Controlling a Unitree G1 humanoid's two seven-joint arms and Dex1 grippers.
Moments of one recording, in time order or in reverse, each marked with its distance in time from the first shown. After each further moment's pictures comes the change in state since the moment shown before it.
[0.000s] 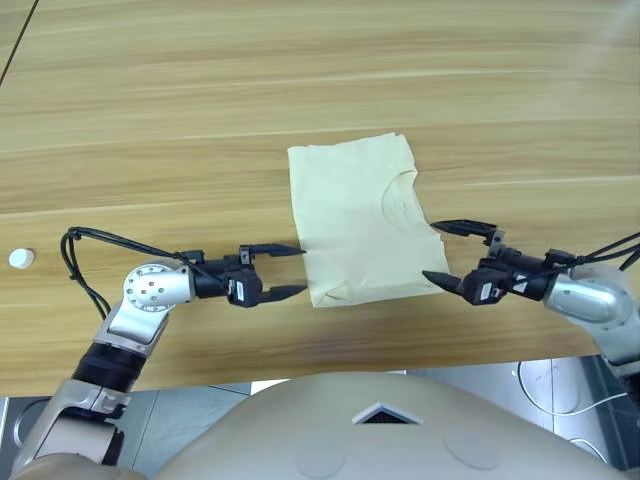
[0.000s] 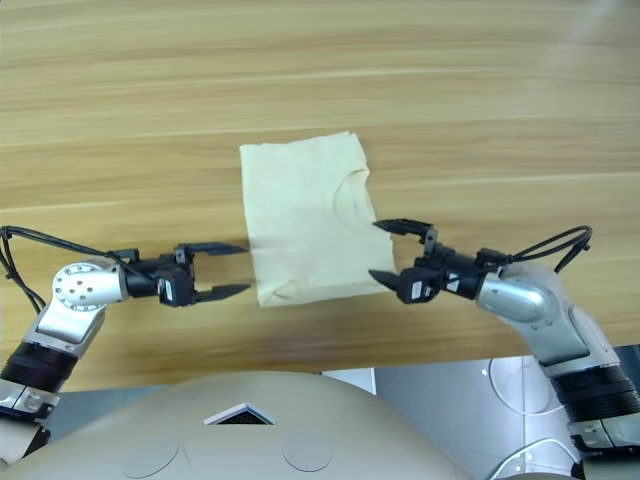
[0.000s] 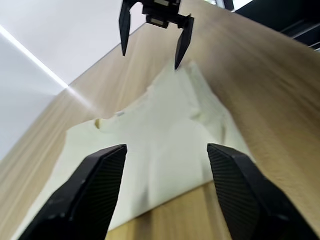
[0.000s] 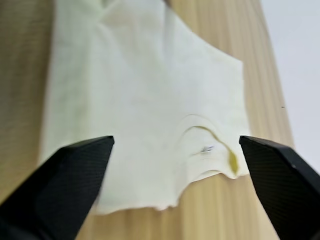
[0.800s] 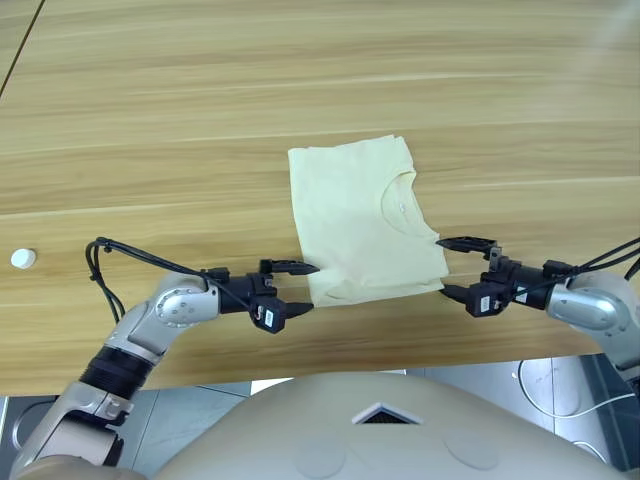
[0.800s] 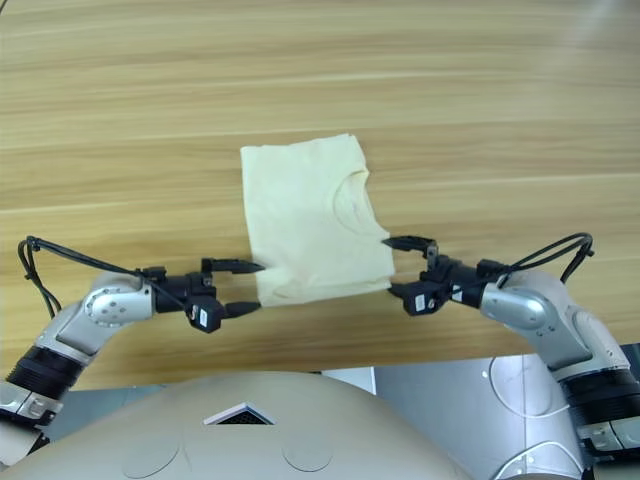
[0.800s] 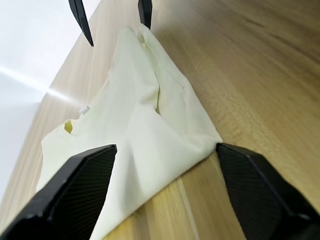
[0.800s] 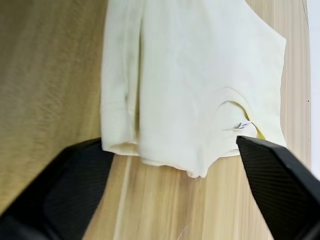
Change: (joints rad) left arm -0.032 -0.019 -0.115 0.013 0.406 -0.062 0.245; right arm -0.036 0.000 0.041 0.085 -0.168 0.011 -0.037
